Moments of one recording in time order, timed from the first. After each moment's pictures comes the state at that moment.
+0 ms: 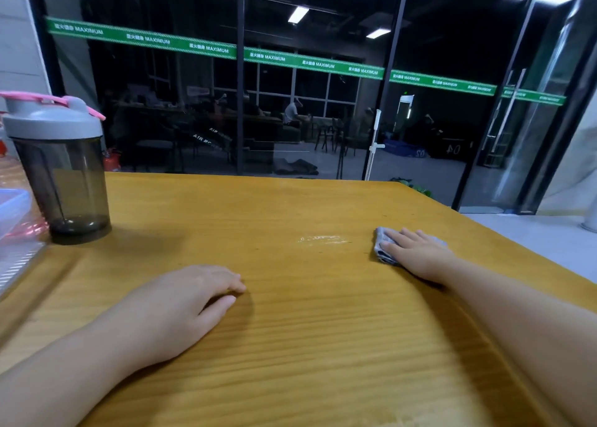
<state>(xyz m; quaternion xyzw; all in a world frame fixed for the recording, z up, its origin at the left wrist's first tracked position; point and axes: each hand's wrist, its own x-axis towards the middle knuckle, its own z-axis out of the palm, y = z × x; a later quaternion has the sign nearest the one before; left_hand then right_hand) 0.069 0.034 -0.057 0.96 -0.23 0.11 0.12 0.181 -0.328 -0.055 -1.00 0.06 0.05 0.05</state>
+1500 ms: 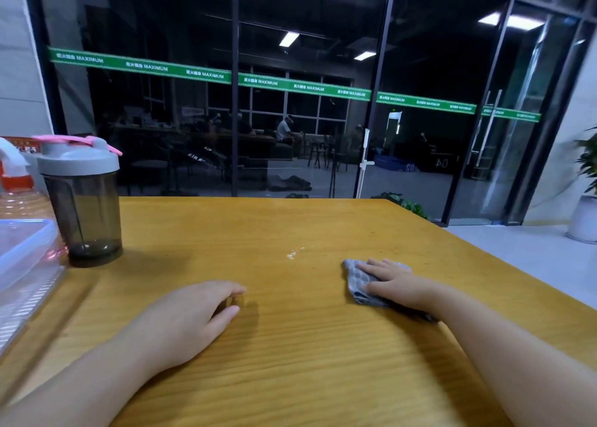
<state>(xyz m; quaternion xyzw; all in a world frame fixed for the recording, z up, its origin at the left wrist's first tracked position) 0.059 0.034 -0.048 0.96 -0.22 0.11 0.14 0.124 -0.304 -0.040 -0.98 -0.04 0.11 0.16</state>
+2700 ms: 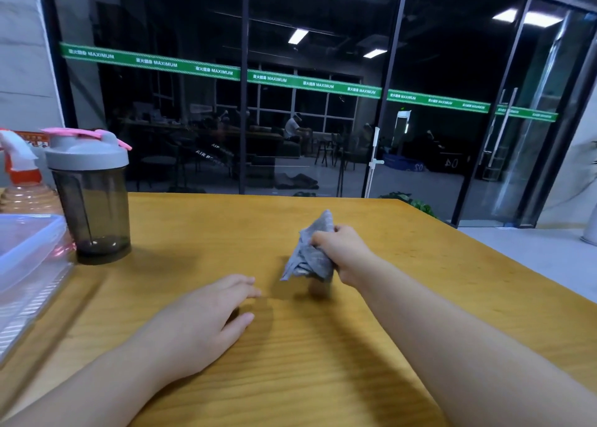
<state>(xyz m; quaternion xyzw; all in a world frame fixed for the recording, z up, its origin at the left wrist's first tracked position) 0.057 0.032 -0.049 0.96 -0.23 0.10 0.15 0.156 -0.171 -0.015 -0.77 0.07 -0.02 0.63</state>
